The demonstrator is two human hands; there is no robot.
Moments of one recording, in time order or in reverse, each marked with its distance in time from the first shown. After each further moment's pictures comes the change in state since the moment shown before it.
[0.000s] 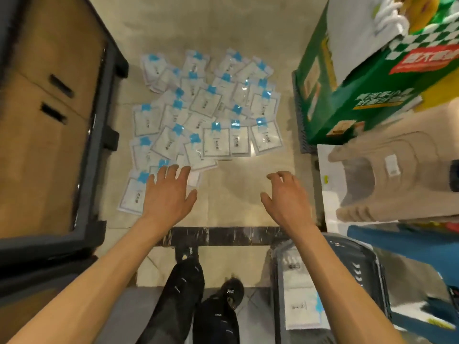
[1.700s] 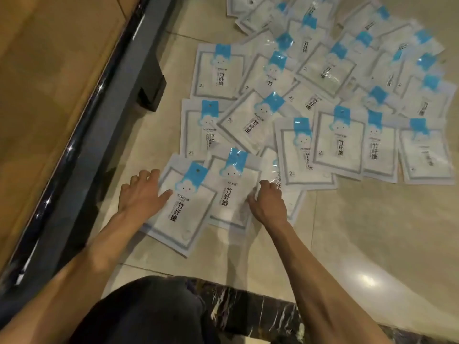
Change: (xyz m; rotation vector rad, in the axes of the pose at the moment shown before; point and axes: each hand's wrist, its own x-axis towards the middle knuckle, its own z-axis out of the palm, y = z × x) left_hand 0.243 -0.455 0.494 -0.173 -0.215 -0.400; right_hand 0.366 -0.266 0.572 0.102 -0.161 0.031
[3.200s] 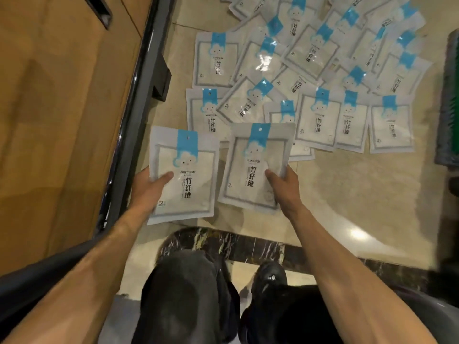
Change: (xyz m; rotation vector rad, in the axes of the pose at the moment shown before) left_hand -0.136 0.008 -0.110 -1.249 -0.011 -0.258; right_hand -0.119 -0.012 -0.133 0.865 0.050 0.234
